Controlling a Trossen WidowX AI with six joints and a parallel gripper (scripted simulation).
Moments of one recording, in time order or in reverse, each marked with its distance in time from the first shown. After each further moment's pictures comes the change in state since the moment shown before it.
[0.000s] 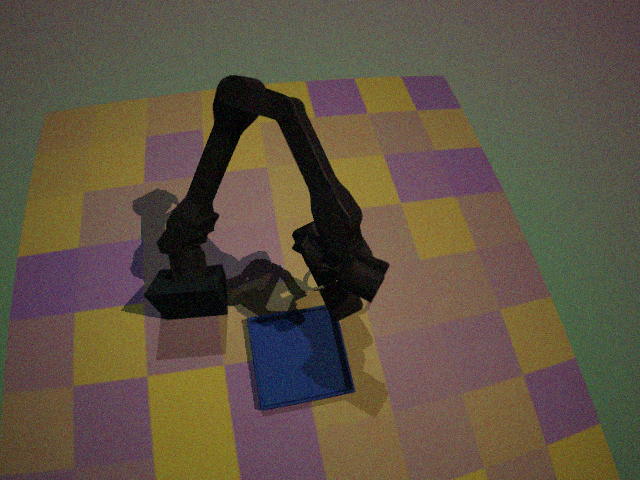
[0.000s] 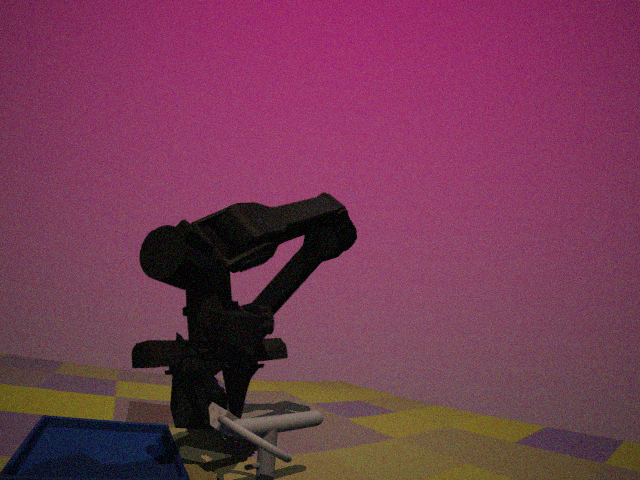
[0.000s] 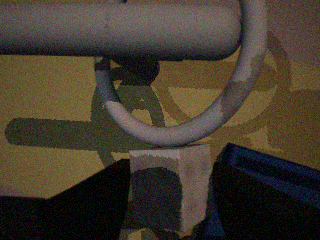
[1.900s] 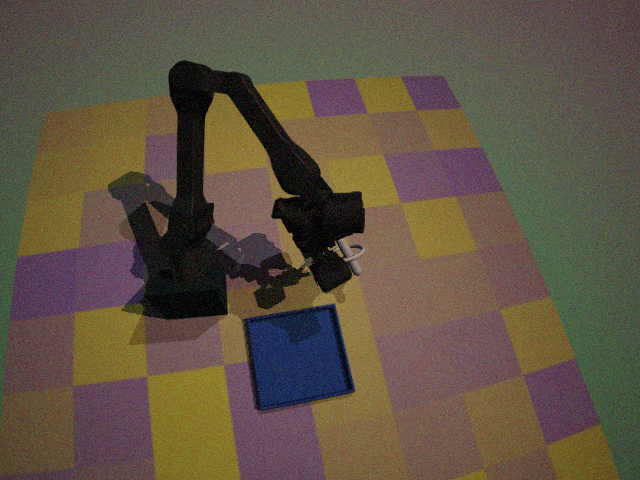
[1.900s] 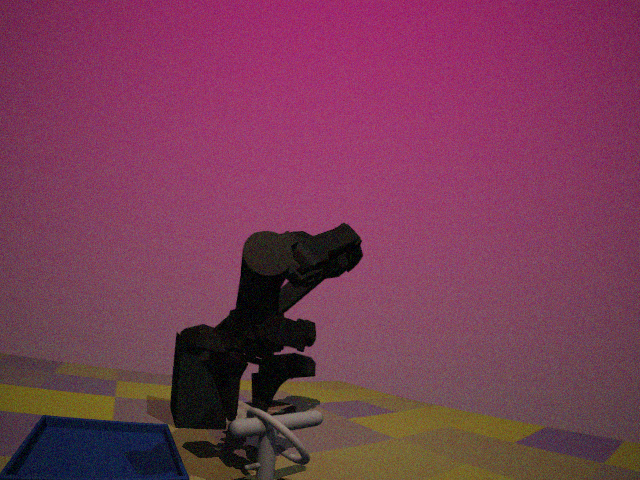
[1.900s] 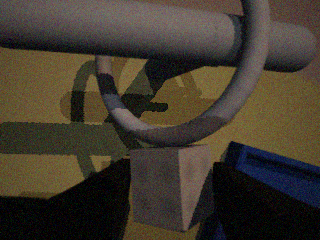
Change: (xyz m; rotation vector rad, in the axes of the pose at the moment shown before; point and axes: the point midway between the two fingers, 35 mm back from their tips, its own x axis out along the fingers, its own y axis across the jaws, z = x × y) arm 0.004 0.041 0.001 -0.061 0.004 -0.271
